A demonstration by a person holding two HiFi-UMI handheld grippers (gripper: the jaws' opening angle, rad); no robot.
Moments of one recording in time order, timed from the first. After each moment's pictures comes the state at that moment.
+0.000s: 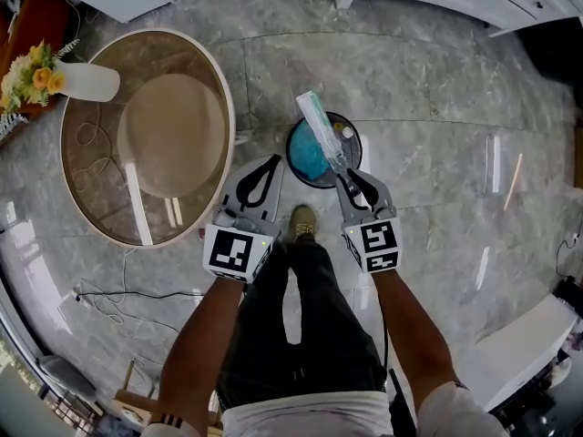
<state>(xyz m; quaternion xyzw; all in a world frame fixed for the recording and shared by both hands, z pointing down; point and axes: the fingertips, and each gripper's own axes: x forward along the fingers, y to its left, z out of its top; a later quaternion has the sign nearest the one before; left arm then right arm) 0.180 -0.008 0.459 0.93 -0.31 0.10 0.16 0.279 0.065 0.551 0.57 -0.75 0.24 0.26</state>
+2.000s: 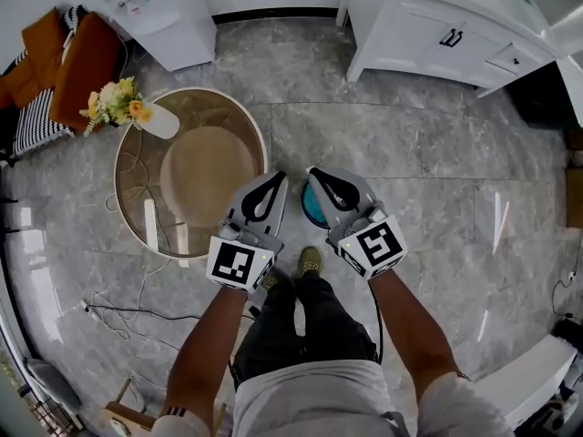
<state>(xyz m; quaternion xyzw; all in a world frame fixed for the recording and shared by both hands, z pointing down) 0.151 -0.043 0.245 0.94 -0.34 0.03 0.08 0.190 -0.039 0.255 0.48 -0.87 0.09 0.05</state>
